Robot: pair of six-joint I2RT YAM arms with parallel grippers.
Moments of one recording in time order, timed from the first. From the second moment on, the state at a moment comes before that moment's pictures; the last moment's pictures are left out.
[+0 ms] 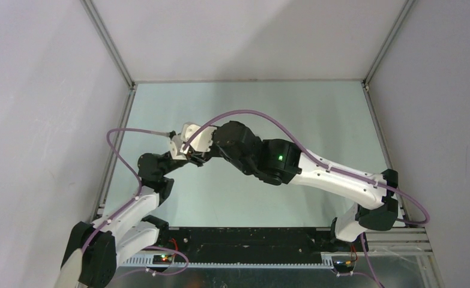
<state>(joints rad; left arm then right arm) -0.37 0.96 0.38 1.07 0.80 -0.18 1.29 1.58 1.79 -0.59 0.53 -0.60</state>
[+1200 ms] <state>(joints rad) -0.36 0.96 0.38 1.09 0.80 -0.23 1.33 1.61 1.77 -0.54 0.59 -0.60</state>
